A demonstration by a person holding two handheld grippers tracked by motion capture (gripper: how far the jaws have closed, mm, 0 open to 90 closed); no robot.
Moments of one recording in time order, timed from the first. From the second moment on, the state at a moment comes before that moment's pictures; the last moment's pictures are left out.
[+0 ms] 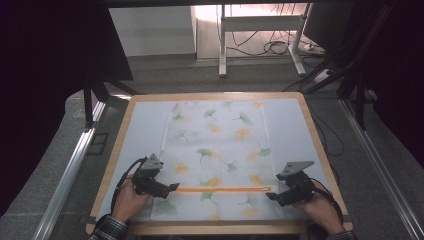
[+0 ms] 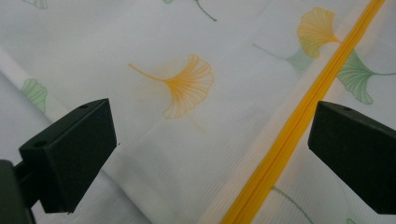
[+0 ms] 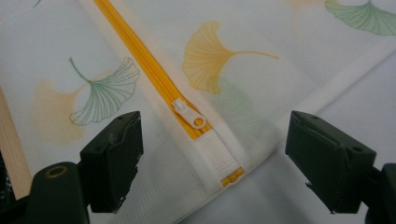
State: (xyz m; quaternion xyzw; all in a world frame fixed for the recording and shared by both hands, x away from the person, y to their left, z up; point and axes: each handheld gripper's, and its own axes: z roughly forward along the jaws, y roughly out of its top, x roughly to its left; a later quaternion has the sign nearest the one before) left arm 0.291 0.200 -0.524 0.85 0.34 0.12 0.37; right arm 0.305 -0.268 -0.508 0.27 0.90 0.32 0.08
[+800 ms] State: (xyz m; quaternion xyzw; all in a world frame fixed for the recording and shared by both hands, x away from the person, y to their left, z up) left arm 0.293 0.143 -0.513 0.87 0.30 0.09 0.38; right arm 0.302 -0.260 -0.522 0.23 0.92 0.30 0.09
